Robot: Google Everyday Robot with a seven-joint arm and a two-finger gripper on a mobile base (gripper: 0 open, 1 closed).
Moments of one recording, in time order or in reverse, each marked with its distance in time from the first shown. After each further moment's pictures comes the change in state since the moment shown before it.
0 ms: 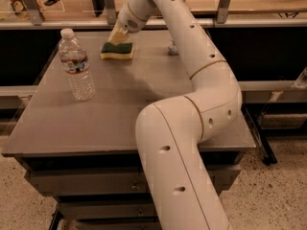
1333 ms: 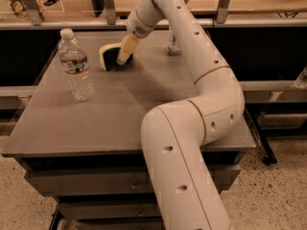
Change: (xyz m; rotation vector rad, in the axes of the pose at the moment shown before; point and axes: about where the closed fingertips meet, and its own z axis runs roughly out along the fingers) arm 0.038 -0.010 0.003 0.019 0.020 0.010
